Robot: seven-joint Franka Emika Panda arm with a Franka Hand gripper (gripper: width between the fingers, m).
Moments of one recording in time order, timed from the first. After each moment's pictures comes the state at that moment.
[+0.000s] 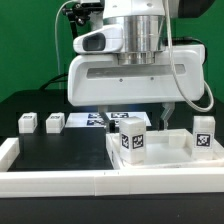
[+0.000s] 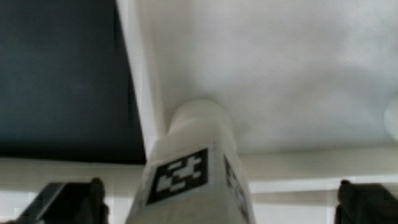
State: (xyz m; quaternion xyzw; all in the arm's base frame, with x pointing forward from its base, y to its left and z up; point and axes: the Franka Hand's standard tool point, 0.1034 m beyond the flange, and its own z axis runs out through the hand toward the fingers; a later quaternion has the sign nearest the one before) arm 0.608 0.011 0.076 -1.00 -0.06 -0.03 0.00
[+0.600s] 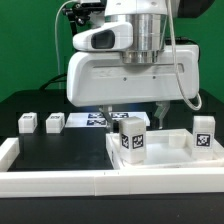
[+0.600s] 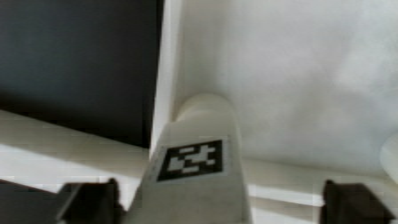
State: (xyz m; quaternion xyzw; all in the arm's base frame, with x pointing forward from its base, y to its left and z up) arm 0.610 0.009 0.077 -0.99 -0.14 -0.03 -0.01
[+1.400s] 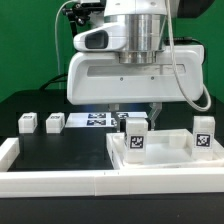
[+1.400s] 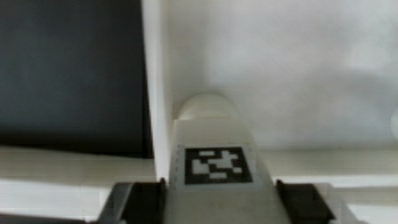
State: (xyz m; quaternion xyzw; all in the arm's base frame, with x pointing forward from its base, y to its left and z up) arm 0.611 0.010 0.077 -1.00 0.02 -0.04 -0.01
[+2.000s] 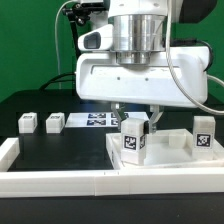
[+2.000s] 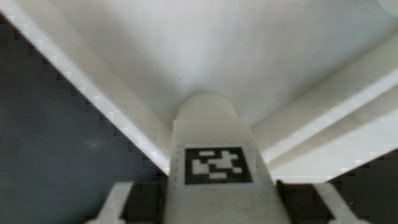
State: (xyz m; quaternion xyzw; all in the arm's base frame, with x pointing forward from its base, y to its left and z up) arm 0.611 0.013 0.075 -0.95 0.30 -0.06 0.01
